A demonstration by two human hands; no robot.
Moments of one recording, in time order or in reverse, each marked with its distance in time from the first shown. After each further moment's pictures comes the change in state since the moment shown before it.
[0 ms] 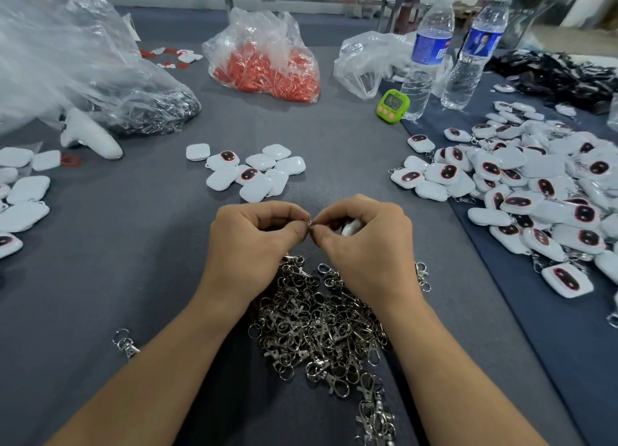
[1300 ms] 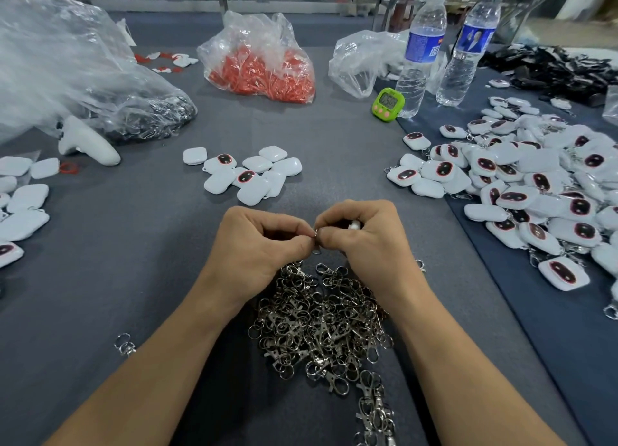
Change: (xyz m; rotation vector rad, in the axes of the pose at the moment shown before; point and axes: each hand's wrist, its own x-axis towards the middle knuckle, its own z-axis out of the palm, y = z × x) left_hand 0.001 0.003 -0.005 -0.021 -0.238 0.010; right_hand 0.008 0.002 -0.006 0.246 -0.201 0.180
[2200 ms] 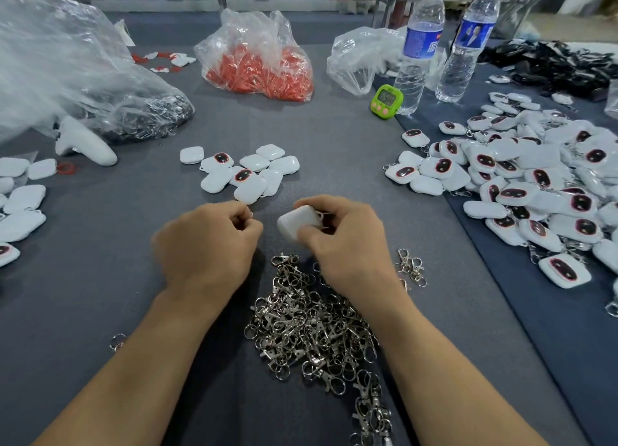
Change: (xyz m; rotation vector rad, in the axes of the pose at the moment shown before) left_hand 0.010 -0.012 -0.020 0.987 0.493 -0.088; right_hand -0.001 0.002 0.023 -0.124 0.065 0.040
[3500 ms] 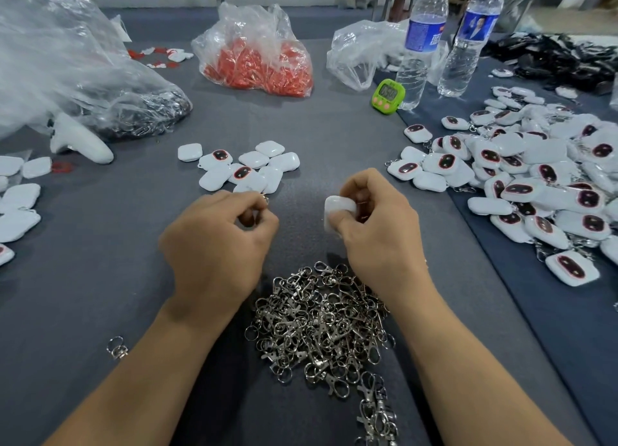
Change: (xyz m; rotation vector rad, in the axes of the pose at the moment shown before) left_hand -0.013 0.008 -0.004 -0.275 0.182 0.224; right_hand 0.004 0.010 -0.024 -0.045 0.191 -0.143
